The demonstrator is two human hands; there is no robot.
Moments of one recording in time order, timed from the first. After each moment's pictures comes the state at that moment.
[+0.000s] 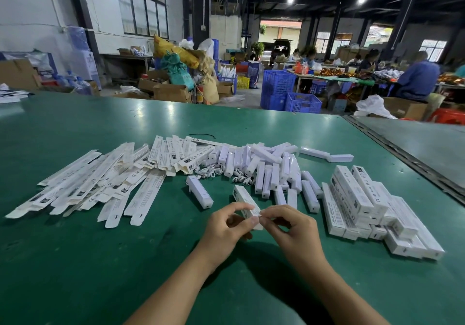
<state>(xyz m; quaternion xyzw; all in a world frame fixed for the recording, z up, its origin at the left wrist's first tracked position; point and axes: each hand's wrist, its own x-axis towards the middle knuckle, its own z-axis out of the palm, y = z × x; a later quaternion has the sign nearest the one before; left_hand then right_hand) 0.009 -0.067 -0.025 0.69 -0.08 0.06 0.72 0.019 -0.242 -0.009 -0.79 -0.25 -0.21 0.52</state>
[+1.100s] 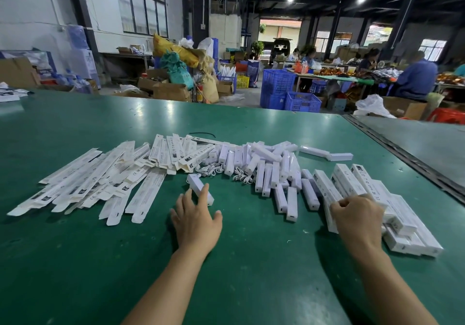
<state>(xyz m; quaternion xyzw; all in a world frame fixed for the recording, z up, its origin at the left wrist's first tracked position) 0.022 -0.036 -0.028 0.94 0.16 0.16 0.25 0.054 -0.323 0.016 -0.90 0.12 -0.29 0.30</state>
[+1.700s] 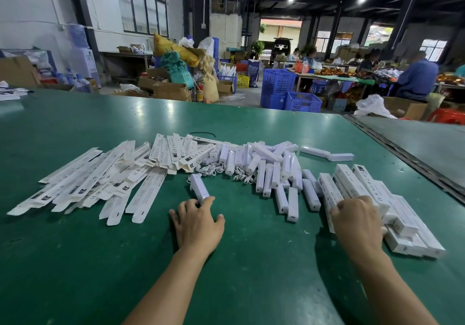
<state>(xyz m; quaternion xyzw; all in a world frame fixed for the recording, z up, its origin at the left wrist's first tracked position) 0.020 -0.039 -0.026 0.95 0.17 0.11 0.23 0.049 -0.318 0.018 -0.95 0.11 -0.21 0.18</state>
